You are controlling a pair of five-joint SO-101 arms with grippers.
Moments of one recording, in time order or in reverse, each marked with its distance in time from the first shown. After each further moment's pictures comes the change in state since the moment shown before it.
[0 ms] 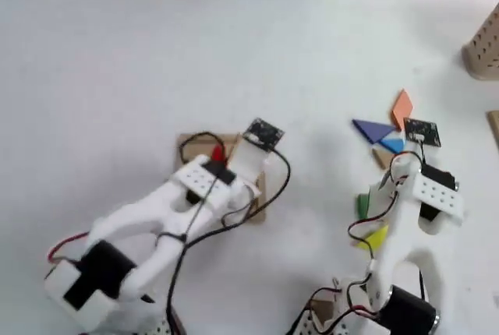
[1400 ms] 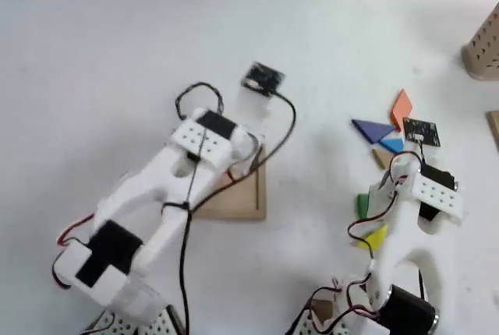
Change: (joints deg) left arm -6.0 7.0 -23.2 7.9 -3.3; right arm 0.0 0.0 0.0 0.0 0.1
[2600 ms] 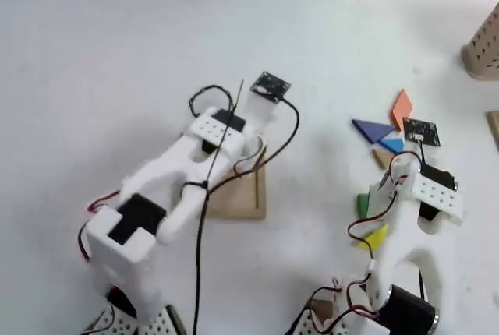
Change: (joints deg) left arm -1.1 15.2 -7.5 -3.6 -2.0; right arm 0.0 0.0 0.0 -0.2 0.0
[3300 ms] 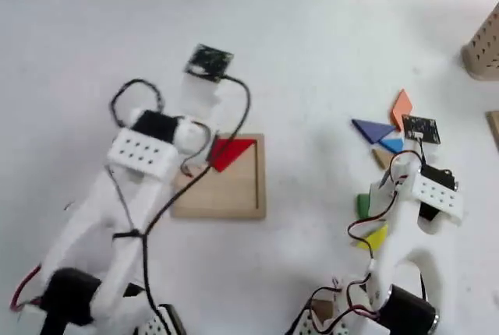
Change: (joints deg) left arm -11.1 -36.0 15.0 11.8 0.0; right arm 0.0 0.0 0.0 -2.1 1.6
